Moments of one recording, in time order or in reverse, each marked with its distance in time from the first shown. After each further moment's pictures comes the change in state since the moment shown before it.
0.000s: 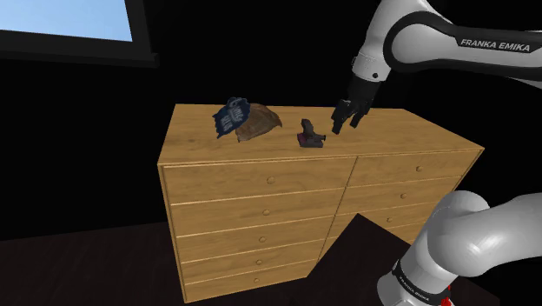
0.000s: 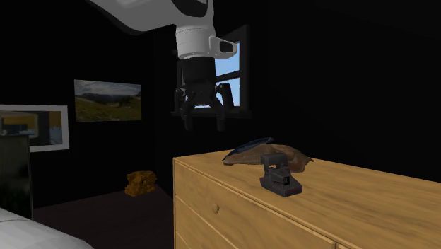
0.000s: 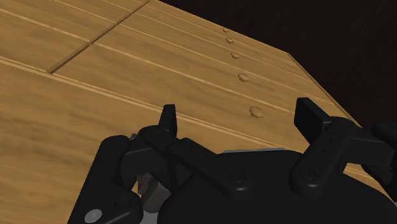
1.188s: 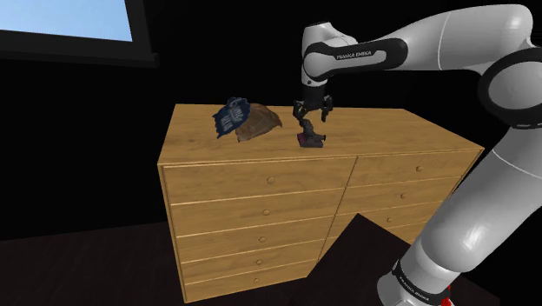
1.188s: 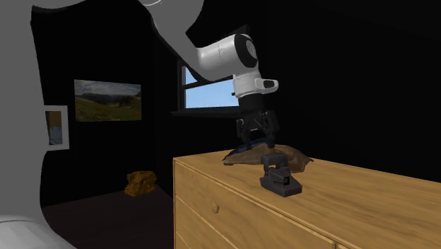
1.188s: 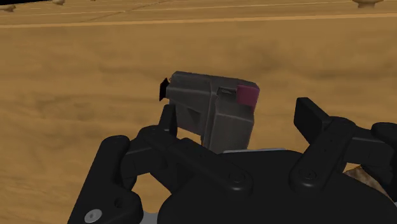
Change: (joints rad) arm -0.141 0.669 0.040 0.437 -0.169 0.077 0.355
